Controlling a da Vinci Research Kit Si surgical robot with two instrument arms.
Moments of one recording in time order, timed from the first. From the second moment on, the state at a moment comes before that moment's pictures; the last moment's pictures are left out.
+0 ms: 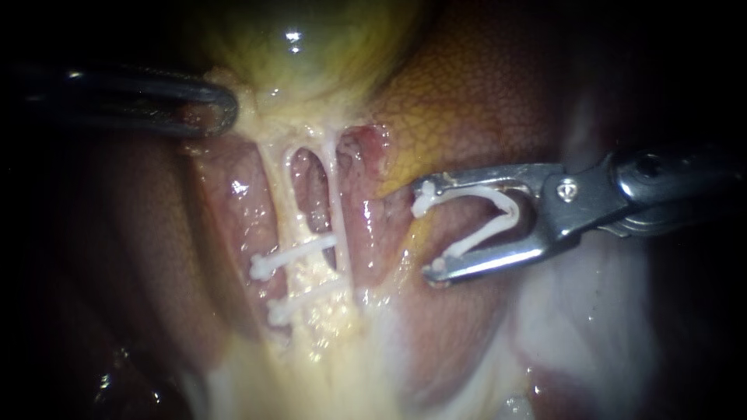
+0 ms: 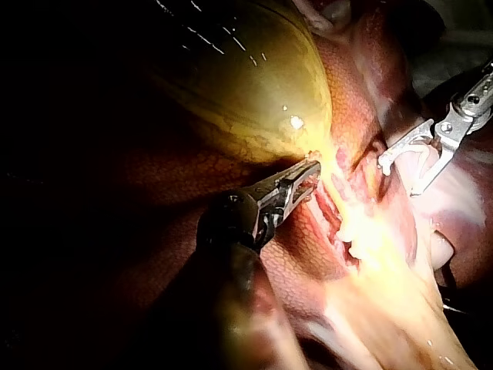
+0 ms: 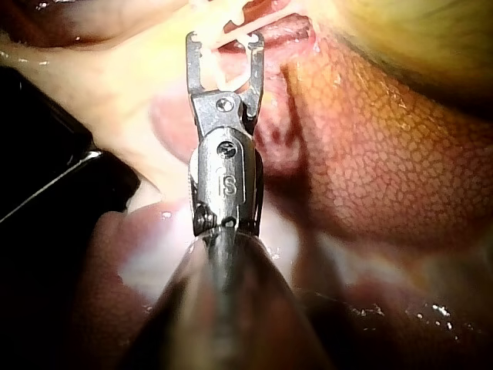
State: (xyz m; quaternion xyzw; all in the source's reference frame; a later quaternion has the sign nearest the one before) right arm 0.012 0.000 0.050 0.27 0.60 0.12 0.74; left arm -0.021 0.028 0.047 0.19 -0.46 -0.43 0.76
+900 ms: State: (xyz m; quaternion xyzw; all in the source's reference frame) right arm 0.018 -0.001 0.054 0.29 0.60 0.13 0.74; left arm -0.021 0.027 0.047 0.19 -0.45 -0.43 0.75
